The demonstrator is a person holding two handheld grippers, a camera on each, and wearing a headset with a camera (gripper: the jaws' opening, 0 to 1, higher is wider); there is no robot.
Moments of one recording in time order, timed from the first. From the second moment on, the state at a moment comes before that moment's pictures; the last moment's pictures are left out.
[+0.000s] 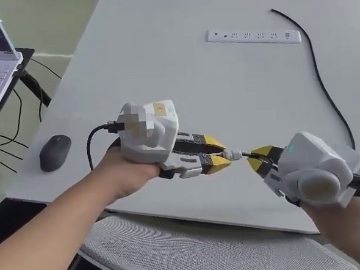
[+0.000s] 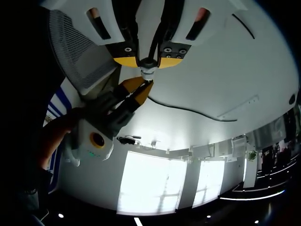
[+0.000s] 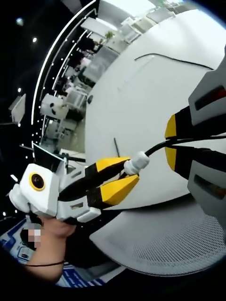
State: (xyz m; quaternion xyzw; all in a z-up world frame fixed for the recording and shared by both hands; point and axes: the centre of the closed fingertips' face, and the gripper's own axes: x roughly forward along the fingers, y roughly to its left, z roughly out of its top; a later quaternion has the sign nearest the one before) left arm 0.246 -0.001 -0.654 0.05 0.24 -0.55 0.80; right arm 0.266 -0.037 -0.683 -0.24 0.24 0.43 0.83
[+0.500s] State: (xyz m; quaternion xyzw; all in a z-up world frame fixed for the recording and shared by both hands) left arm 0.242 0.001 -0.649 0.05 0.24 -0.55 0.80; right arm 0.276 -0.070 -0.718 -0.14 0.31 0.36 0.87
